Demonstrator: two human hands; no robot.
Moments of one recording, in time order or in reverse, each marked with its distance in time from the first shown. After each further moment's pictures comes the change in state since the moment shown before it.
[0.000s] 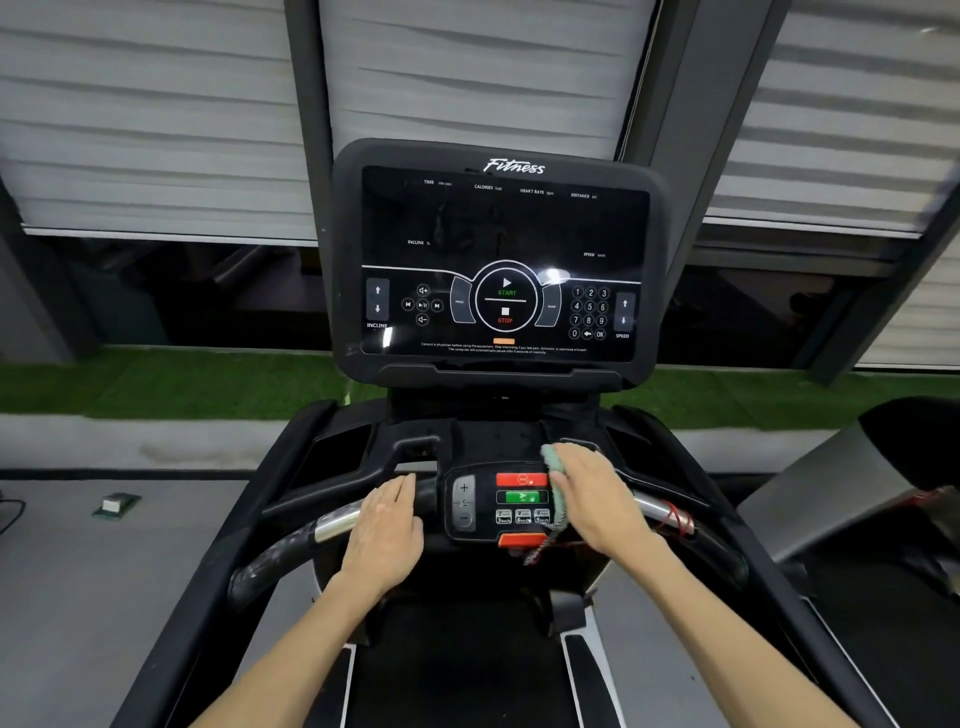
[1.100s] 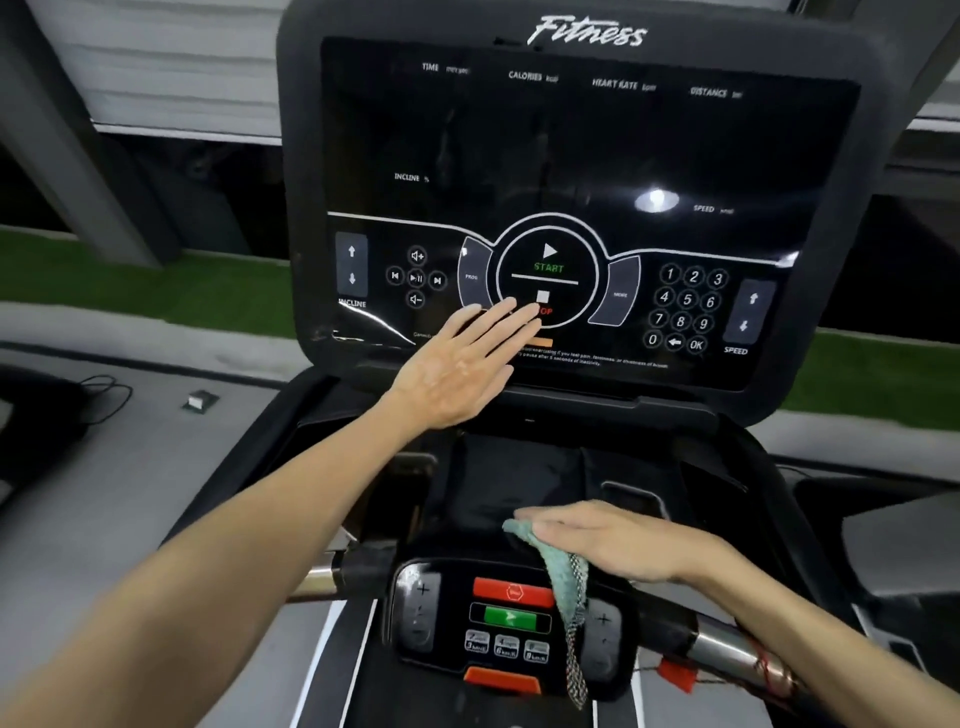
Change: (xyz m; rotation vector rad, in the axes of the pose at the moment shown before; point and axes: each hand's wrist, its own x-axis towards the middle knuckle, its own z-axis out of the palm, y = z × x) left_hand 0.248 0.038 -0.004 0.672 0.230 0.601; right_hand 0.116 0.055 0.001 0.483 -1.105 -0.126
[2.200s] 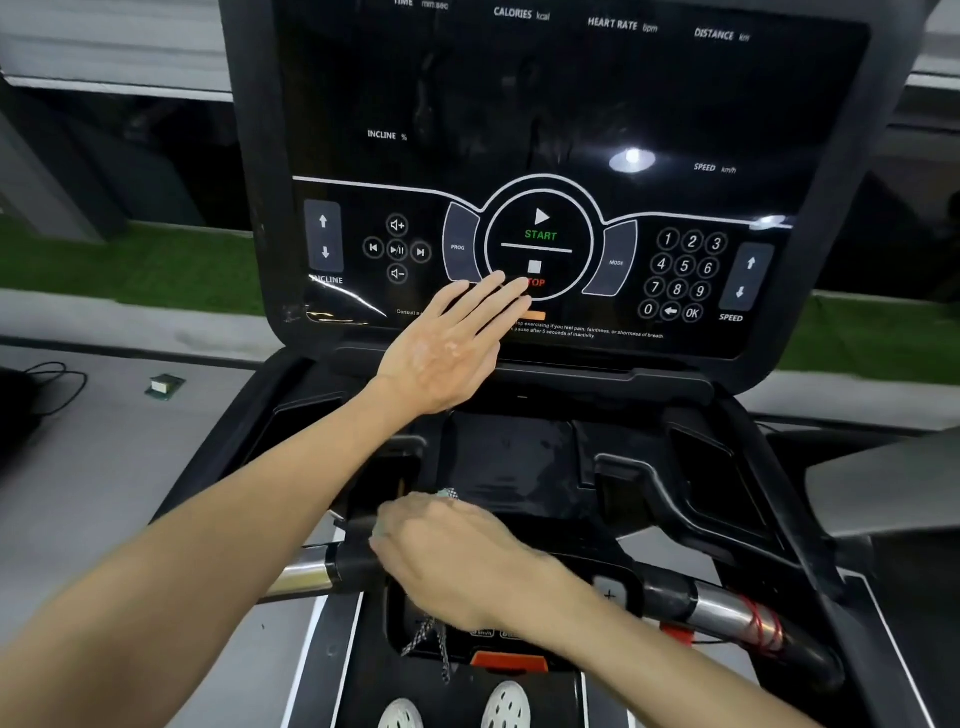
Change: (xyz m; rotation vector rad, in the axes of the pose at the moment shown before) left_hand -0.002 0.002 0.000 -0.006 0.054 -0.006; right_hand 0.063 -0.103 0.065 -0.600 0.320 -0.279
